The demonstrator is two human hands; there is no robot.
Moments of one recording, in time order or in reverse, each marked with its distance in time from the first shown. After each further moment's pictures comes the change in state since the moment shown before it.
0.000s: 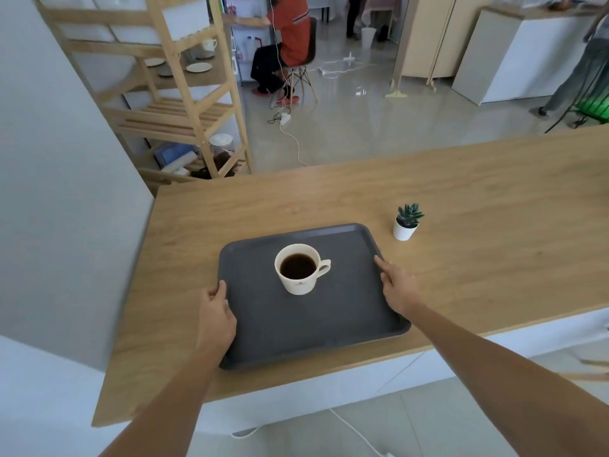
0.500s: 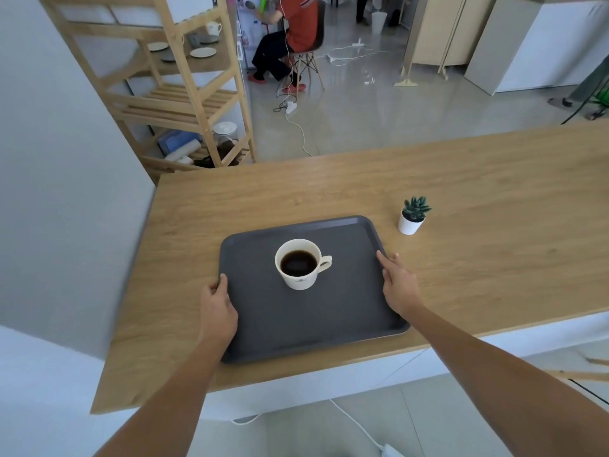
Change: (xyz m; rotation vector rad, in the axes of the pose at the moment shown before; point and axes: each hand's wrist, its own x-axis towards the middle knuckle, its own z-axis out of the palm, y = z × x) left_hand 0.003 -0.013 0.017 -0.032 0.032 0.008; right_hand -0.004 0.000 0.009 -0.071 0.036 0.005
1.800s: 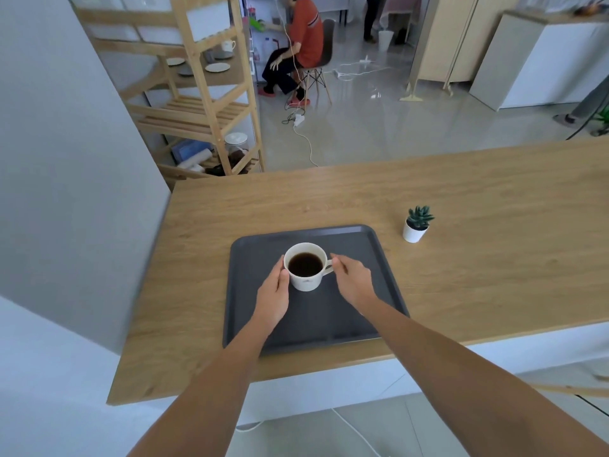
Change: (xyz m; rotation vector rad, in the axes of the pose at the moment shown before) left_hand -0.007 0.081 0.024 -0.425 -0.255 0.058; right_hand -0.009 -0.096 0.031 0.337 -0.065 -0.014
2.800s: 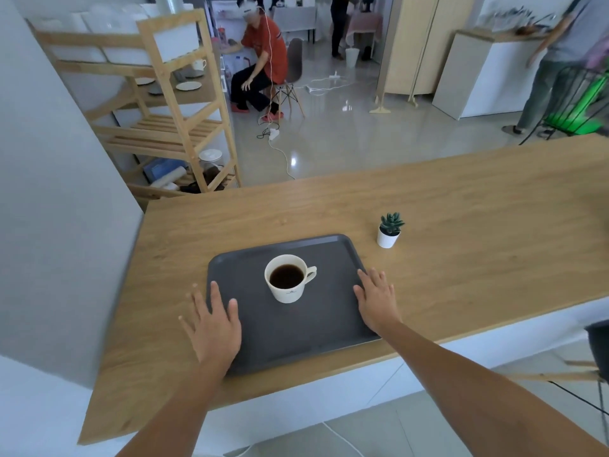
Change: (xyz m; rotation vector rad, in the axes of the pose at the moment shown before) left_hand -0.023 -0.028 -0.042 0.729 0.289 -0.119; right_hand -0.009 0.077 -0.047 -0.539 0.083 0.024
